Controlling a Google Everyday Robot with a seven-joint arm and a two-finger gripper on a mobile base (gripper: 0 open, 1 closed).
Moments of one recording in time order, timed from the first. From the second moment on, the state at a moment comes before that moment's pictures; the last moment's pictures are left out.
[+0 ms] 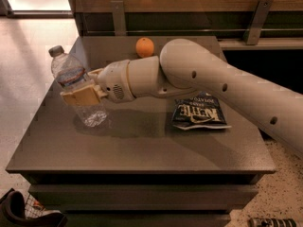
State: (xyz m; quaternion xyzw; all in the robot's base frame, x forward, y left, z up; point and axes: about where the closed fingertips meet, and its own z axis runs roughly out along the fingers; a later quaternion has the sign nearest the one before) arm 0.507 0.170 0.911 -0.49 0.62 0.43 0.43
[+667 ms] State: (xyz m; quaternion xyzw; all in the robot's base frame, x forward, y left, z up) arm 0.518 0.147 0.894 -0.45 0.62 0.45 0.46
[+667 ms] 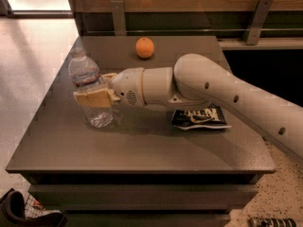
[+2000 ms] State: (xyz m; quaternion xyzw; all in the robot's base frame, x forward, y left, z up) arm 0.516 0.140 0.892 -0.44 0.62 0.46 0.46
